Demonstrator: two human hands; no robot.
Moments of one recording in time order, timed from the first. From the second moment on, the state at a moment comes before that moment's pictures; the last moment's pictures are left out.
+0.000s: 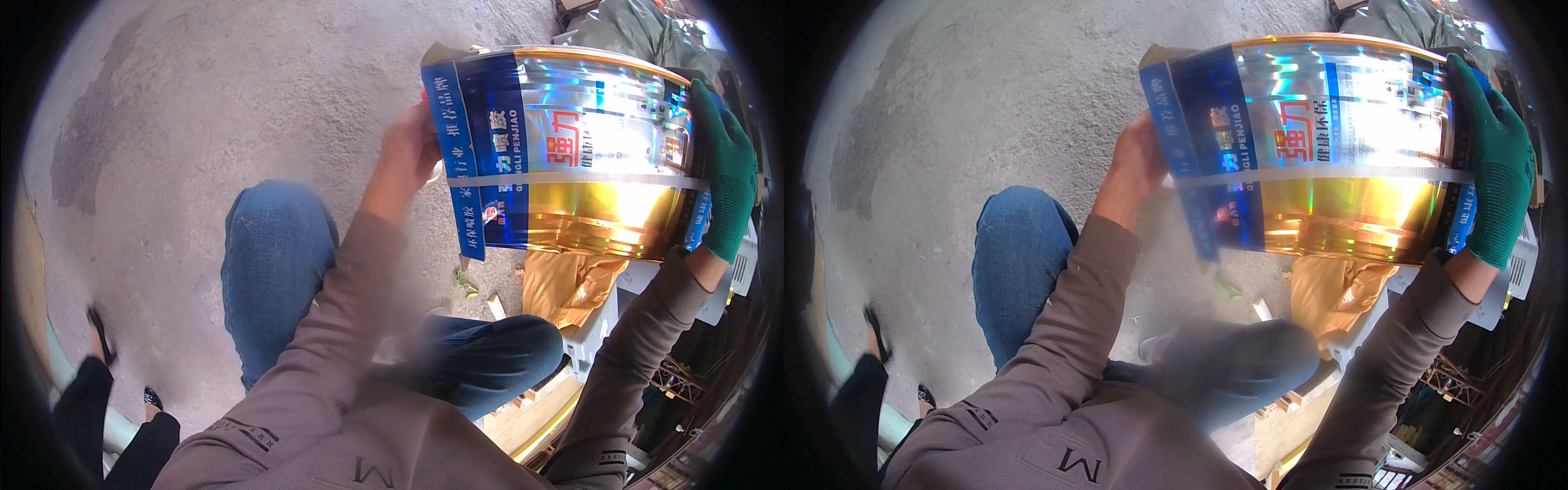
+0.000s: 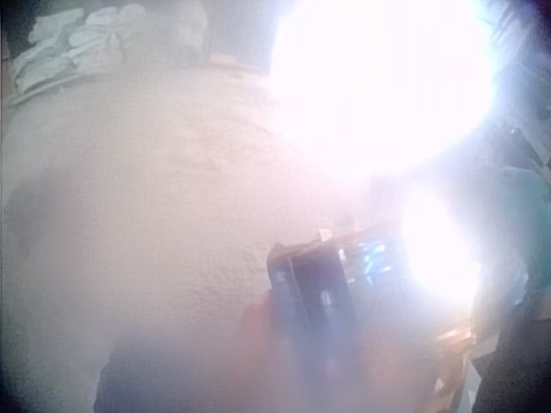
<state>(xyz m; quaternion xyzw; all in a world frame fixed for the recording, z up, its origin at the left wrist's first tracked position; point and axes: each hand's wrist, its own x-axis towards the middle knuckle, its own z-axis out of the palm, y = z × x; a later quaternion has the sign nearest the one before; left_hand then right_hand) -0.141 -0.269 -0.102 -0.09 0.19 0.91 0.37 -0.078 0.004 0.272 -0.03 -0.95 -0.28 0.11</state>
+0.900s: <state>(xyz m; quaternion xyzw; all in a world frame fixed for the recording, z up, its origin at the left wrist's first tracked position) -0.144 -0.268 -0.113 -0.08 0.17 0.90 0.39 -0.078 -0.008 0.274 -0.03 -0.97 -0.24 0.09</state>
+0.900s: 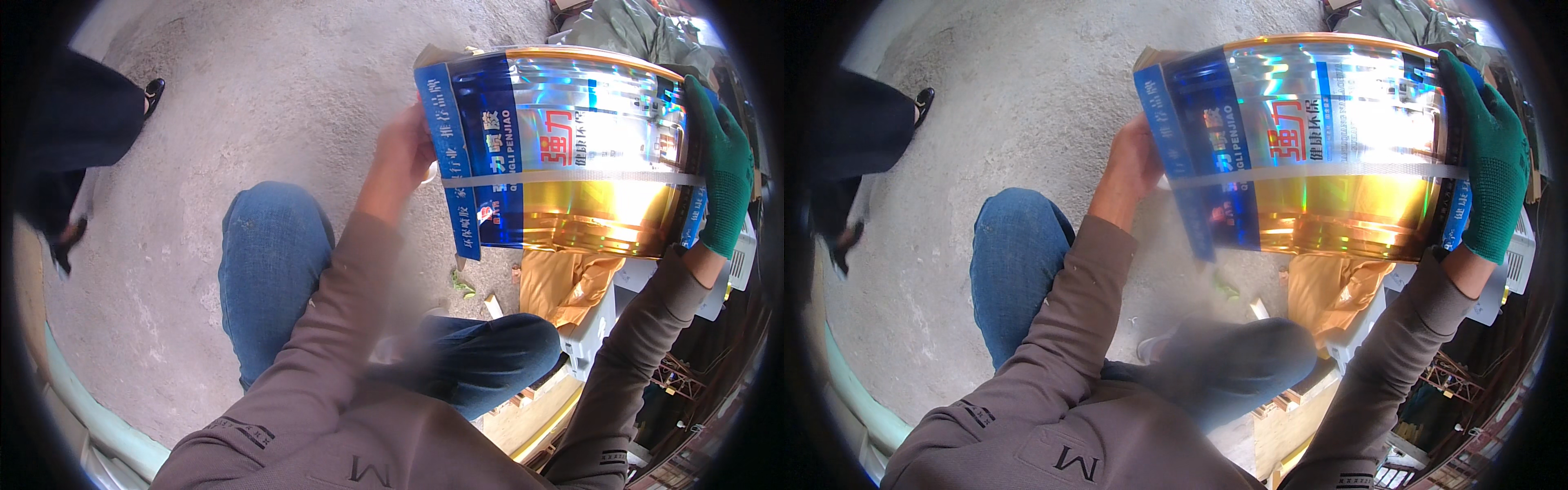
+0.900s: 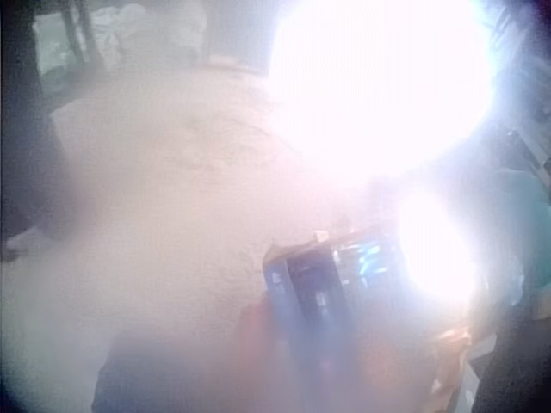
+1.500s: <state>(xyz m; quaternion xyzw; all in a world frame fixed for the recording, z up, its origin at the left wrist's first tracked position) -0.144 -0.268 -0.107 -0.11 0.19 0.89 0.39 -0.080 -0.007 0.271 -0.06 -0.96 -0.27 0.11</state>
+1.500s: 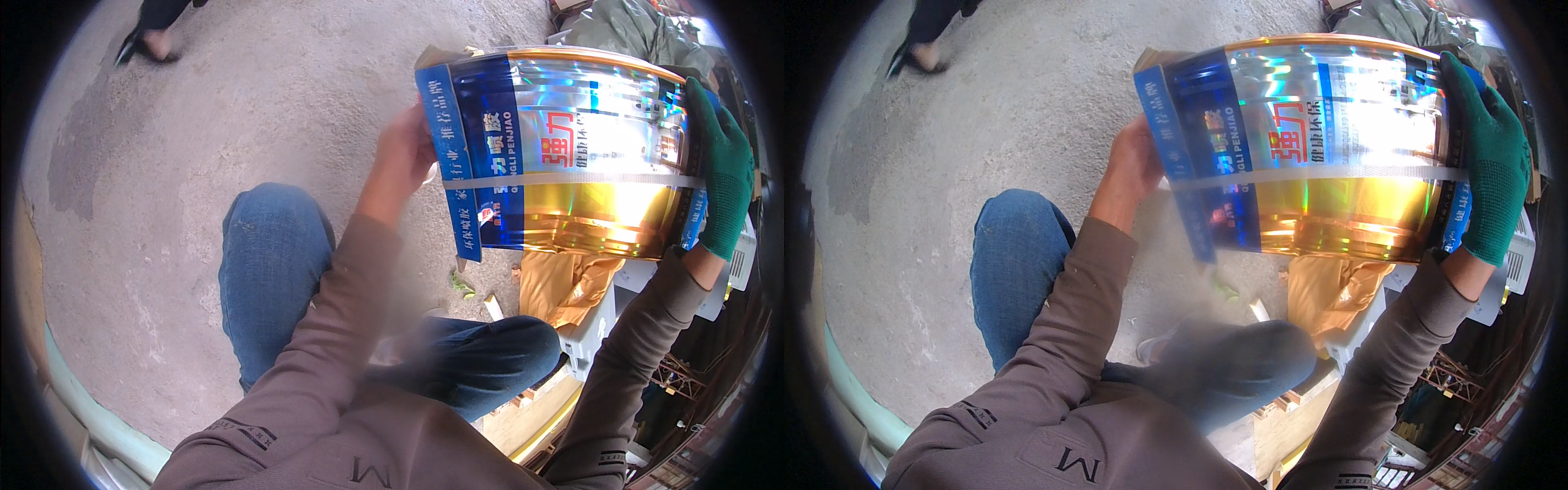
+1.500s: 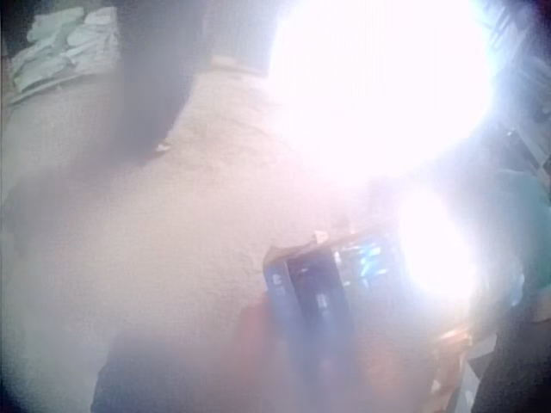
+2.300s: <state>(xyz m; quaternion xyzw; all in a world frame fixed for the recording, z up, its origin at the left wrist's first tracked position) -0.144 -0.268 -0.106 -0.12 0.19 0.90 0.38 -0.083 -0.022 0.267 -0.15 -0.98 -0.08 0.12</state>
